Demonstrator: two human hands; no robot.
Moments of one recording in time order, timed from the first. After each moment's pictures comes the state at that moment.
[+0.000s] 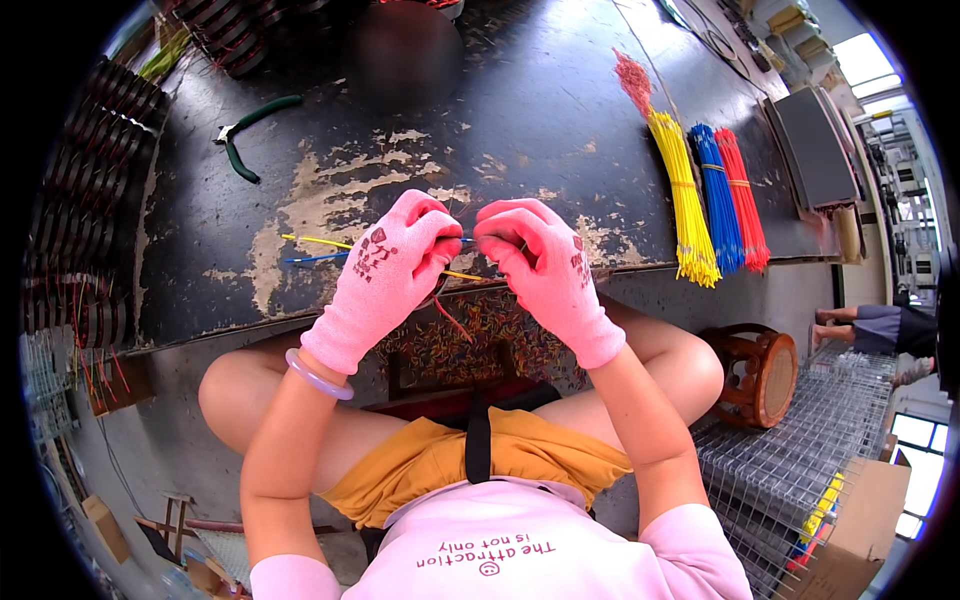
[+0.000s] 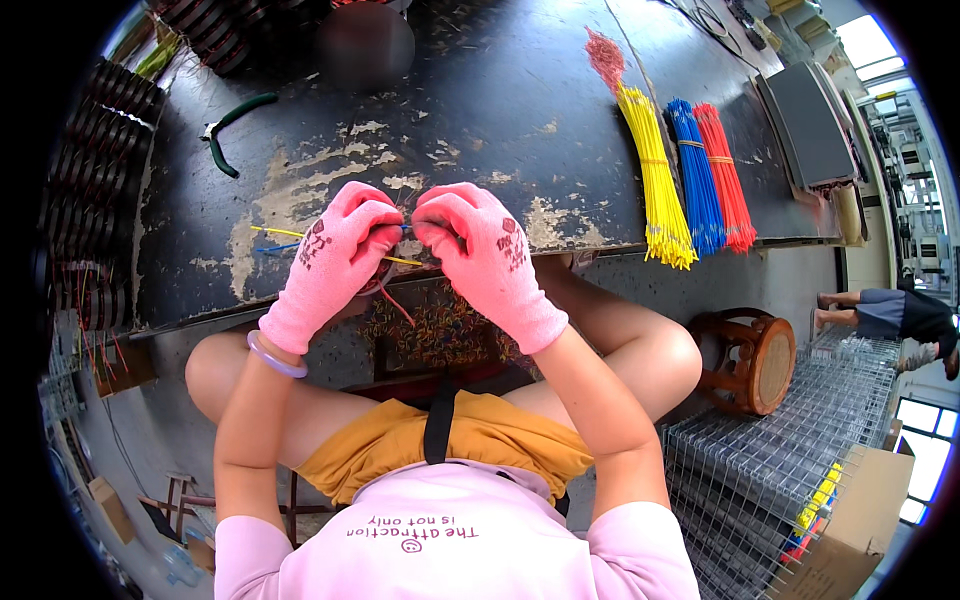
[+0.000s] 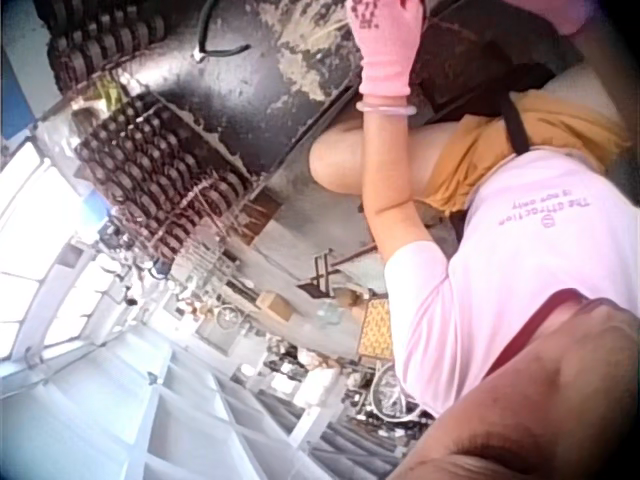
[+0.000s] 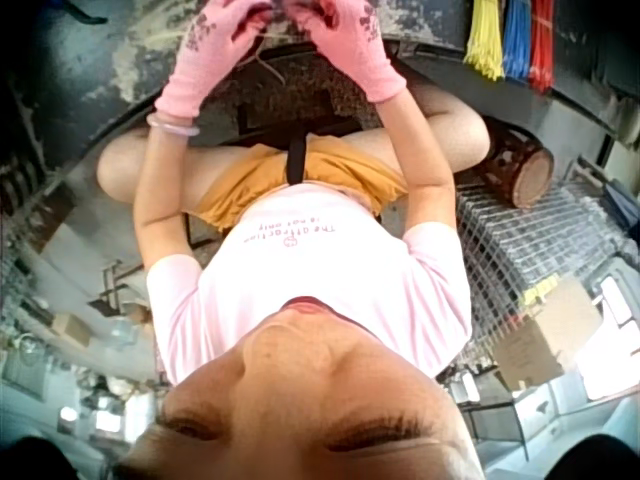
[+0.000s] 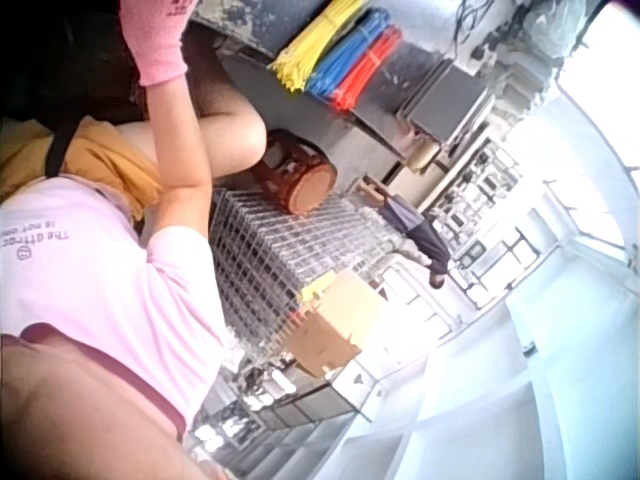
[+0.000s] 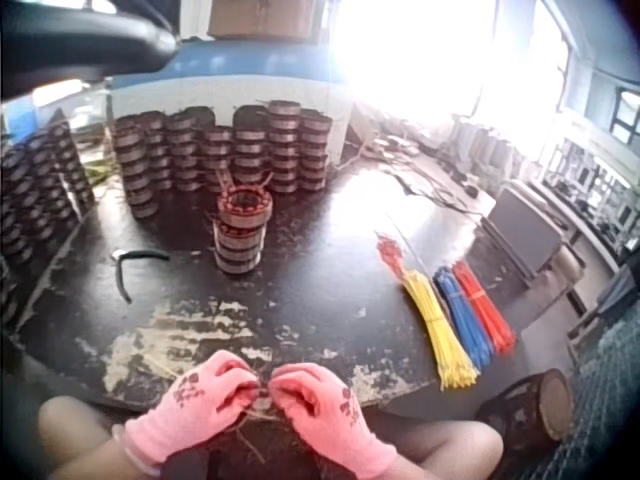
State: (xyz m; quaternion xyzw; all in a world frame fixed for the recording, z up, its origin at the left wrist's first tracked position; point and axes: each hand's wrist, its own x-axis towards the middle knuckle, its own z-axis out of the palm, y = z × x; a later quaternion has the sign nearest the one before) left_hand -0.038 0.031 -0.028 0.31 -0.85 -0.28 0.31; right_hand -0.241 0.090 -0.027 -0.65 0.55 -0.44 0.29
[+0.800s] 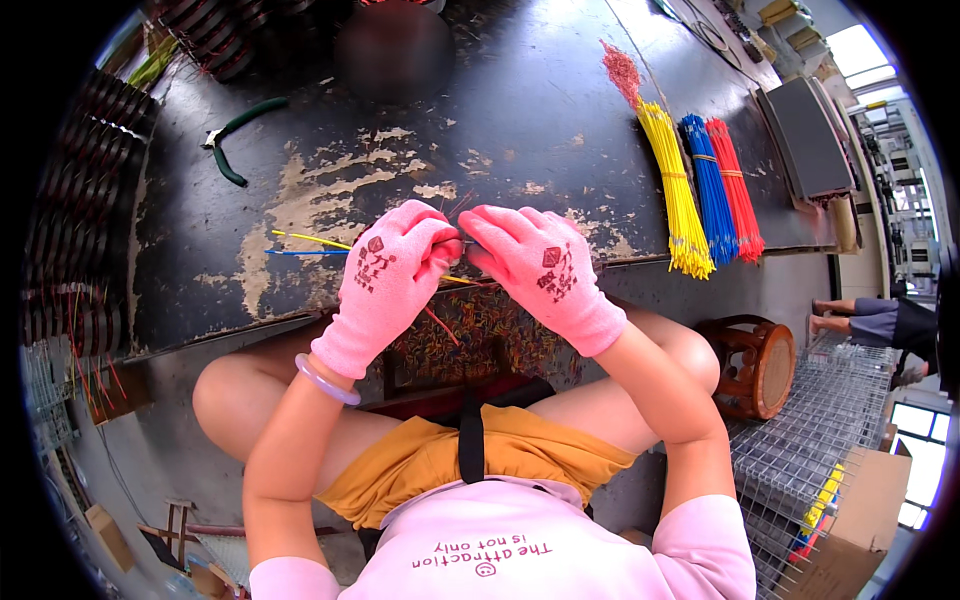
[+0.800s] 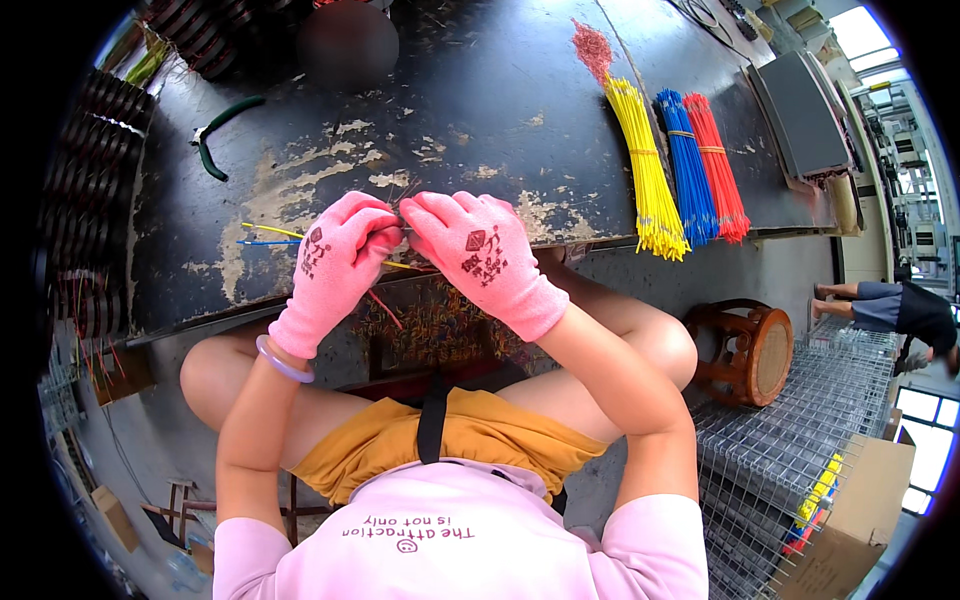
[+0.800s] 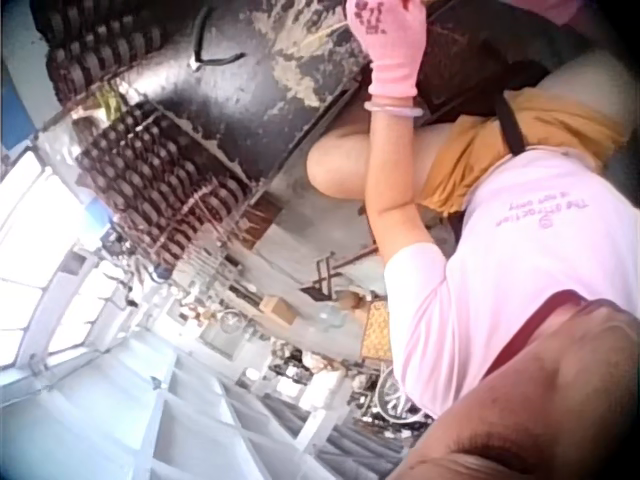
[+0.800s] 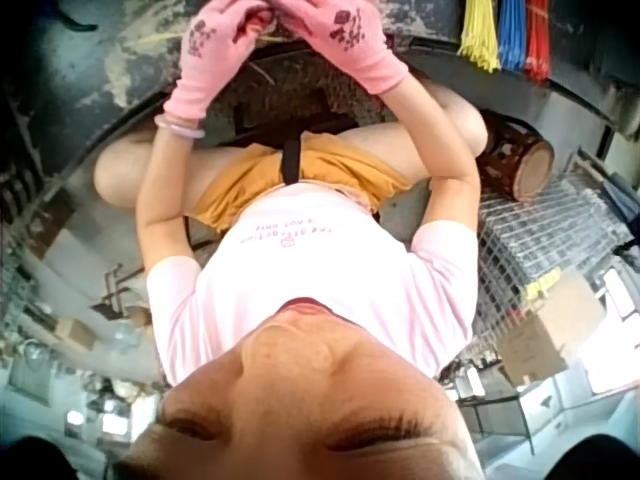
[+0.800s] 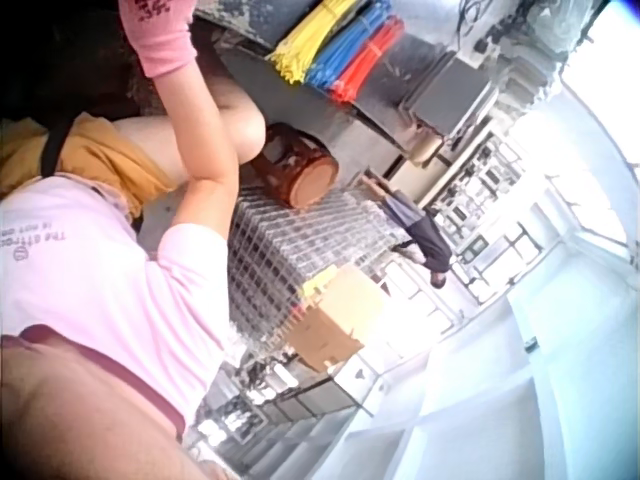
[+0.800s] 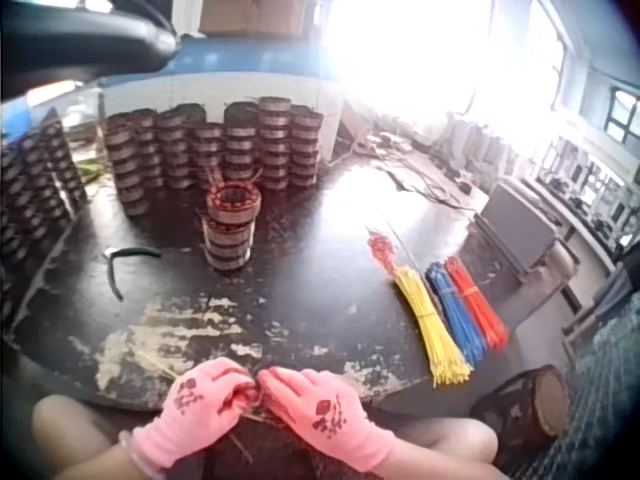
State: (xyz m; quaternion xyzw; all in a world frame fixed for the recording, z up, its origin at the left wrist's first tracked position) left_hand -0.050 0.042 -0.036 0.34 -0.85 -0.24 0.32; right_hand -0.255 0.092 -0.036 -0.81 0.51 -0.28 -0.03
